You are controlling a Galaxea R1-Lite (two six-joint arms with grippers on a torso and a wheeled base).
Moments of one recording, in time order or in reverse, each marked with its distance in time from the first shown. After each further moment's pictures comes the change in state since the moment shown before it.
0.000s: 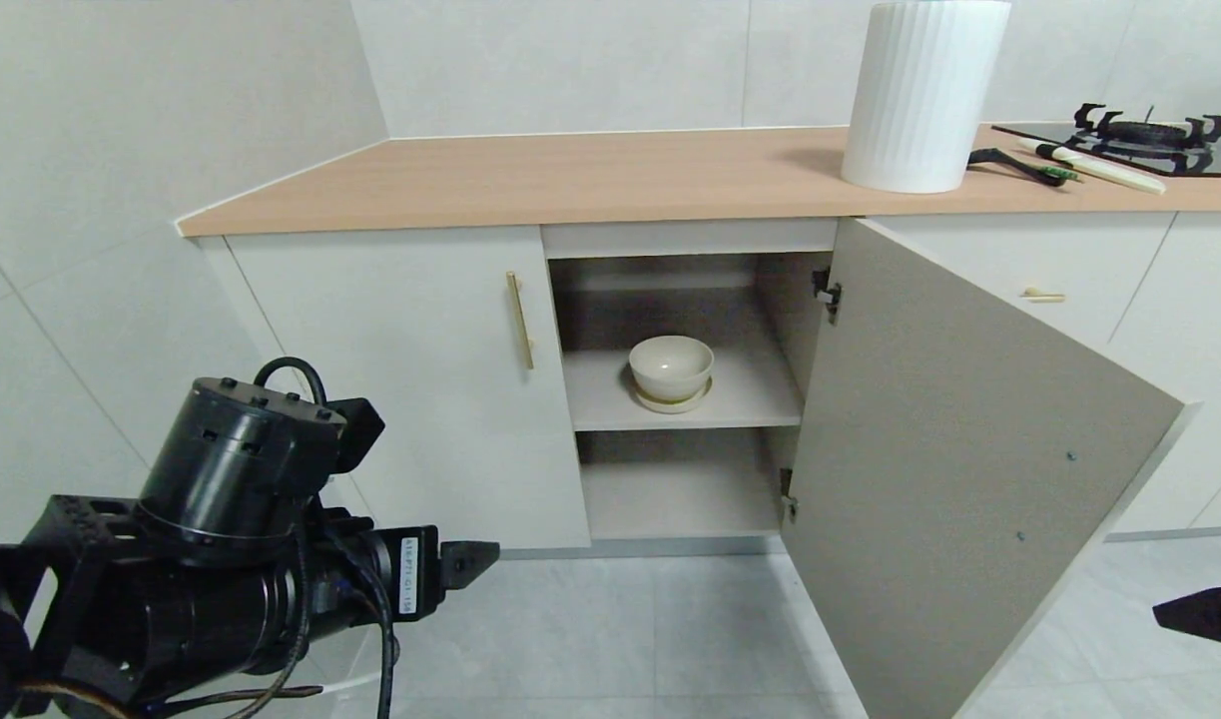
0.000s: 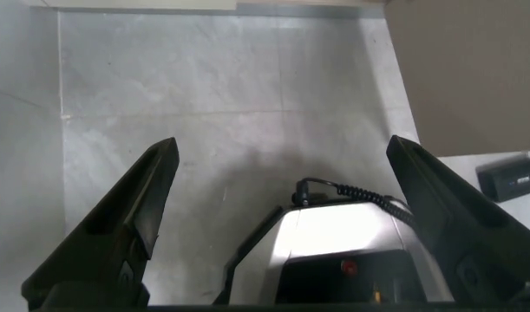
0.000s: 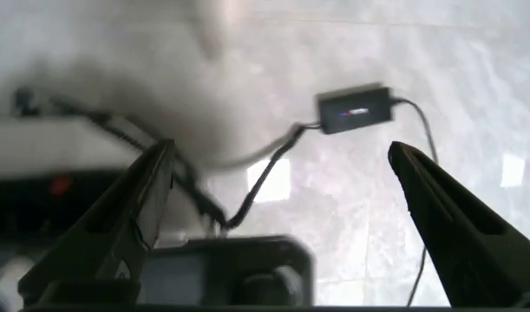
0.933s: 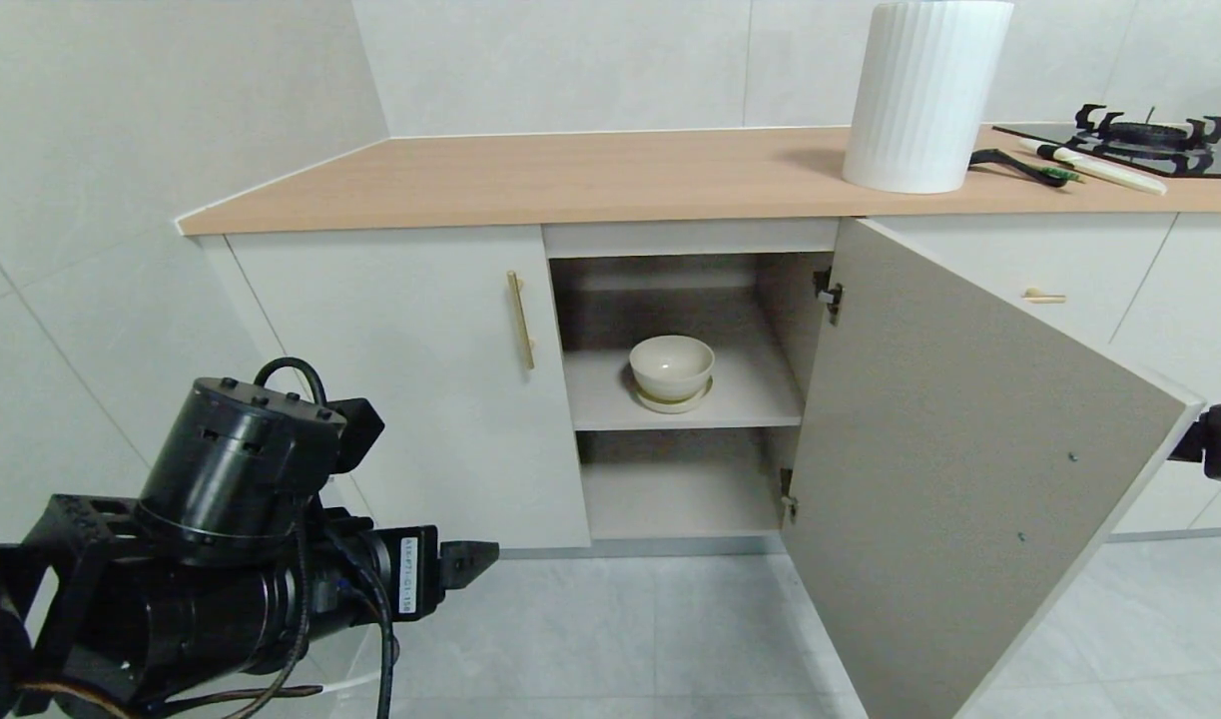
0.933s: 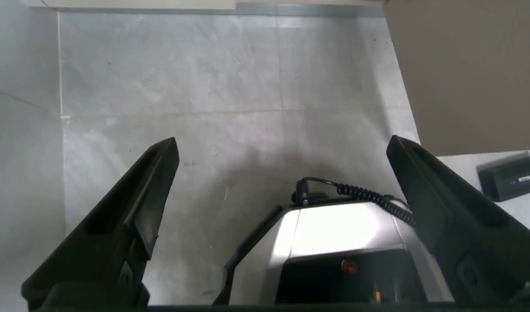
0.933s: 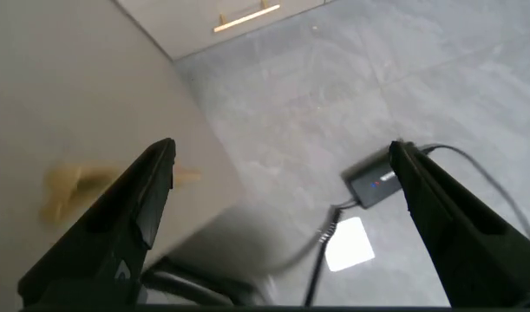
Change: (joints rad) left arm 0.000 0.001 0.000 0.000 -0.001 0.000; right arm -0.353 0.181 -0.002 -0.469 0.172 0.044
